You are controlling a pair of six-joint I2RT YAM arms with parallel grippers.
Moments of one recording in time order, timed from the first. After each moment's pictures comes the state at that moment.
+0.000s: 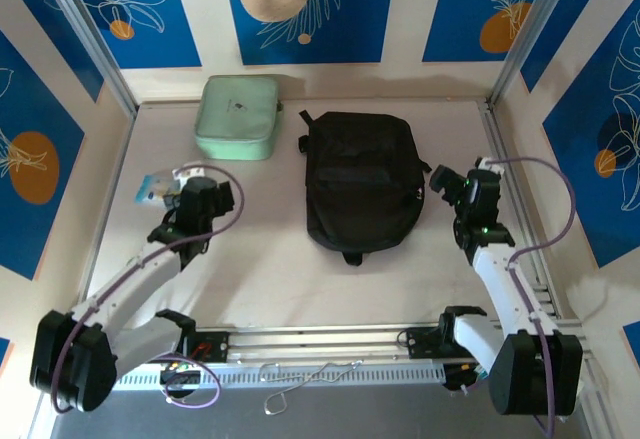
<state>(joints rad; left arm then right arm) -0.35 1.03 0.59 -0.17 -0.56 -0.32 -0.04 0.95 0.54 -0.09 0.17 0.42</state>
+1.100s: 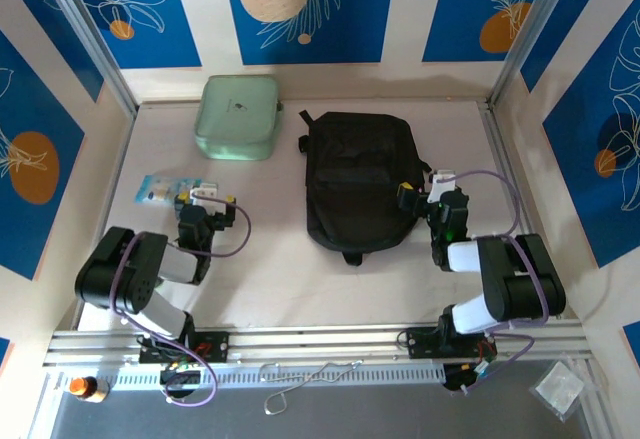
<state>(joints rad) -0.18 1.57 0.23 1.04 -0.27 0.12 0.06 1.47 0.29 0.85 0.00 0.09</state>
